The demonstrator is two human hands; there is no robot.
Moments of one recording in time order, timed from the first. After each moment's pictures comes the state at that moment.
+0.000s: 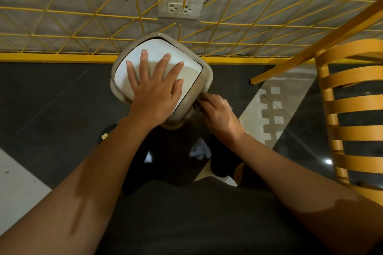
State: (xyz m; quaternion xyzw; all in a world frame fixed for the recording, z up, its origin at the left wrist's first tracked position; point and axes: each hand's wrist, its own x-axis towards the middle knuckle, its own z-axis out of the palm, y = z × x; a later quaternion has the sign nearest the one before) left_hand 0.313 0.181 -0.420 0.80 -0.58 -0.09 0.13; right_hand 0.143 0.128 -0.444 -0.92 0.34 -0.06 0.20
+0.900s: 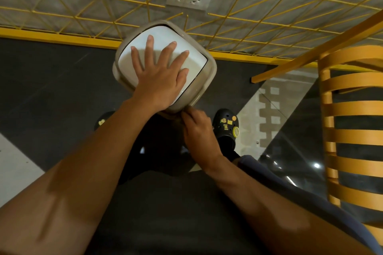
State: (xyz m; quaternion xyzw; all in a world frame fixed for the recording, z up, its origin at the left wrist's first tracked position) left_hand 0.315 0.175 -0.424 0.81 -0.56 -0.12 0.12; right_hand 0.164 0.196 -0.444 -0.89 0.38 -0.10 0.23
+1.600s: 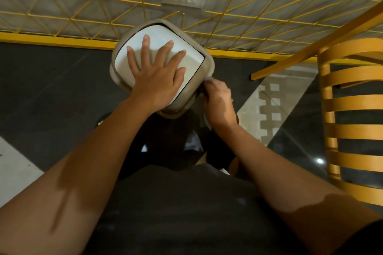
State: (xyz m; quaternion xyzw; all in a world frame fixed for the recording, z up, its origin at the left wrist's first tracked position) left_hand 0.314 0.174 -0.422 0.81 -0.56 -0.13 0.11; right_hand 0.160 0.121 -0.451 -0.85 0.47 -0.08 0.24
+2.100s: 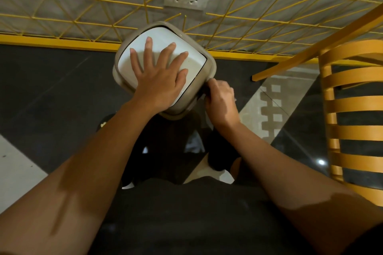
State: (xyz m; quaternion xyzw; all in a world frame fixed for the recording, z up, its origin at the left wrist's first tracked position) left_hand 0.316 0.176 -0.421 0.81 -0.57 -0.13 0.11; right_hand 0.160 0.121 -0.446 -0.85 0.47 -0.08 0.21
